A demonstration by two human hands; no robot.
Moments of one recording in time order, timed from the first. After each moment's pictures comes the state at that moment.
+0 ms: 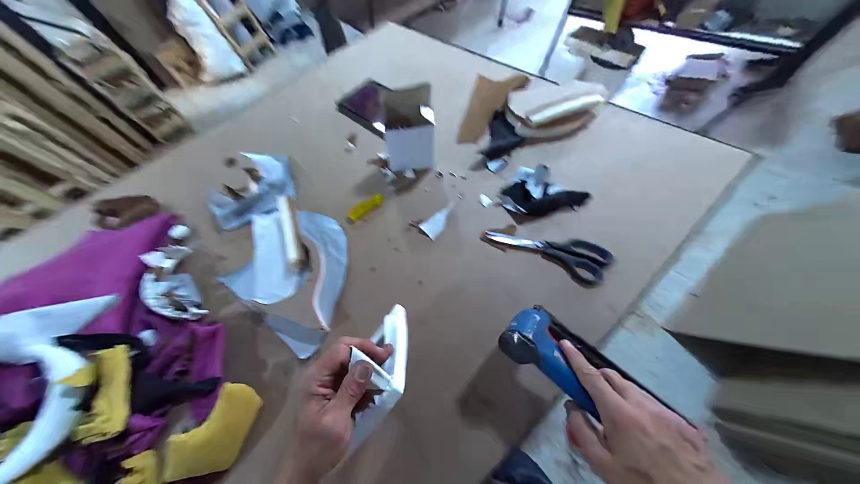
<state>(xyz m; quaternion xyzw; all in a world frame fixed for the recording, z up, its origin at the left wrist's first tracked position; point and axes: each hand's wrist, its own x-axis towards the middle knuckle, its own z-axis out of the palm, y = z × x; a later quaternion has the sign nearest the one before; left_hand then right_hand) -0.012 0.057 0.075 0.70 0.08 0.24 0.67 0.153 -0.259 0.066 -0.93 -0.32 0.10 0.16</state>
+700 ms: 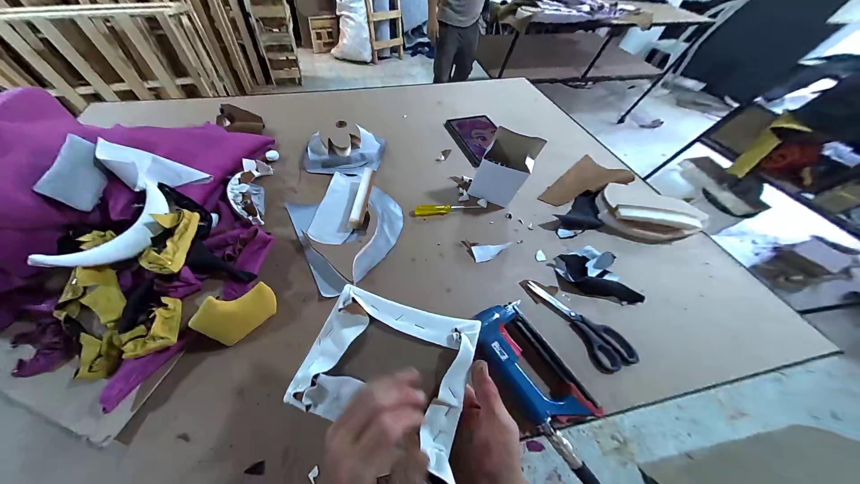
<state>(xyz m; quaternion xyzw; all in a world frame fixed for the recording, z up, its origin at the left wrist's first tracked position) -0.061 -0.069 0.088 0.83 0.17 0.39 0.36 0.079 -0.143 0.099 -0.41 -0.05 0.53 0.74</state>
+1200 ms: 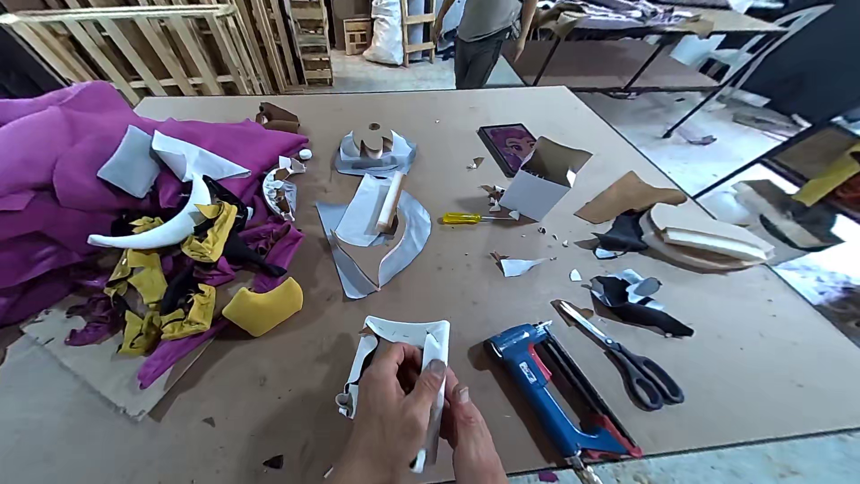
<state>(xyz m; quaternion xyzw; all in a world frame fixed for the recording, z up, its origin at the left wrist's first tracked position) -0.030 -0.035 0.082 0.66 0.43 0.28 0.55 0.068 -0.133 0.060 -0.61 -0.30 0.47 0.56</state>
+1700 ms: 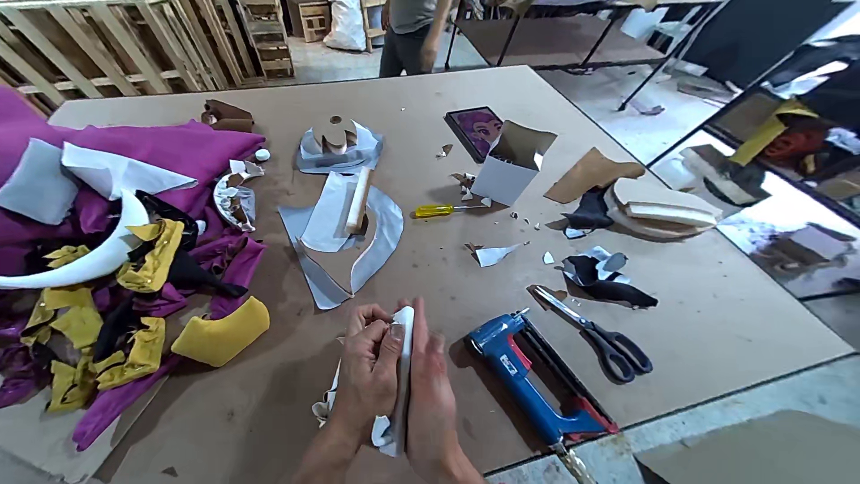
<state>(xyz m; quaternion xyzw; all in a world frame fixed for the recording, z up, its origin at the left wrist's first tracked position) 0.007 0.012 0.047 0.68 0.35 0.38 0.53 0.064 -0.060 0.072 -0.48 -0.22 0.42 0.74</state>
